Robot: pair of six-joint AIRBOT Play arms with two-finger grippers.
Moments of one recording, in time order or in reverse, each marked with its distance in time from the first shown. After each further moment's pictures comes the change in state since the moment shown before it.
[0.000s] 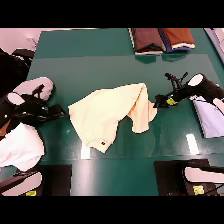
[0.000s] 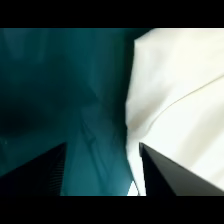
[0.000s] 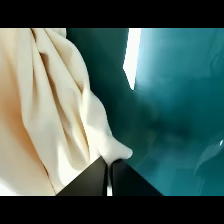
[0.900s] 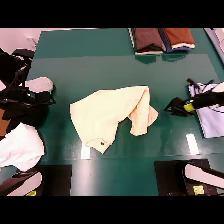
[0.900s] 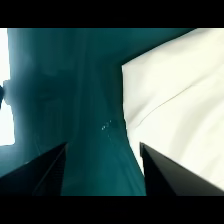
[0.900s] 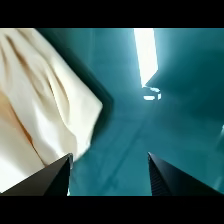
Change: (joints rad) left arm -0.006 0.113 0.245 0.201 -0.161 -0.082; right arm -0.240 0.134 -0.143 0.053 0.113 0.017
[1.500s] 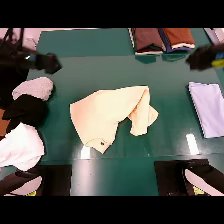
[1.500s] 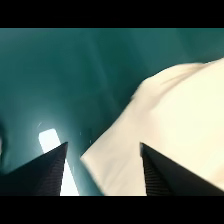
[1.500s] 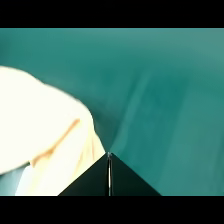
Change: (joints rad) left arm -0.283 -0.064 0.522 0.200 -0.080 0.003; right arm 0.380 0.276 0.626 -0.421 0.109 0.172
